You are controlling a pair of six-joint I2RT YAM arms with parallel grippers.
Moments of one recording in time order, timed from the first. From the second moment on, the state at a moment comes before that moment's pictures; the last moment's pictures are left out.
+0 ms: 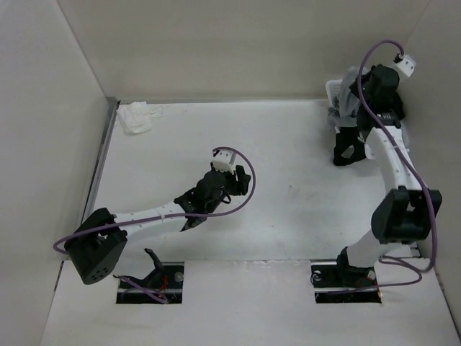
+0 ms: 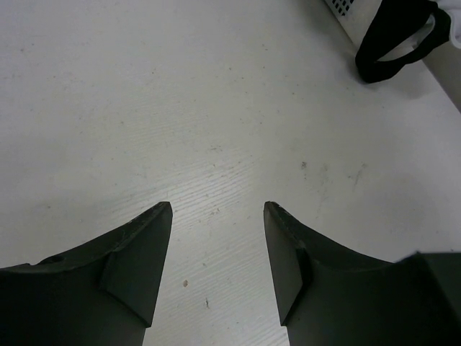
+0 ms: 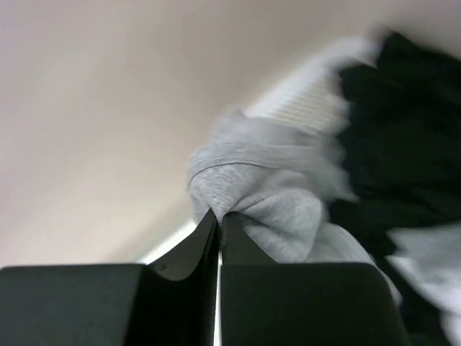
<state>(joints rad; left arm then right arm) -0.89 1.32 0.62 0.45 -0.33 -0.43 -0.10 1.68 1.52 -0.03 0.27 0.56</state>
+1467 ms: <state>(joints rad) -0.77 1.47 0.57 0.20 -0.26 -0.64 0.66 1.30 0.65 0.08 0.14 0.68</state>
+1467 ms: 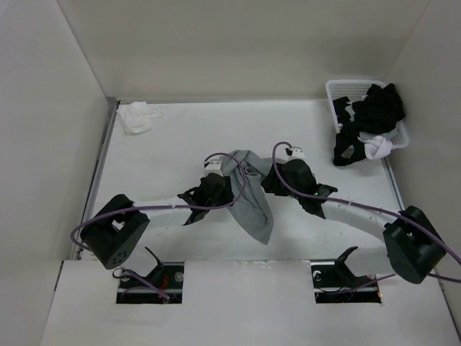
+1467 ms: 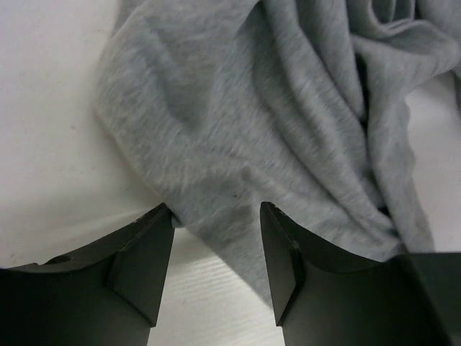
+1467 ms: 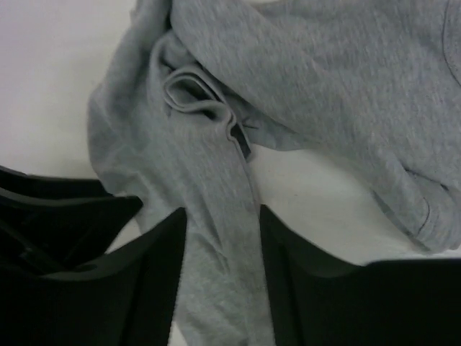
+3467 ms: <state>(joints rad) -0.47 1.02 0.44 -0.27 -0.37 -0.79 0.42 1.87 1.18 -0.01 0.18 0.83</state>
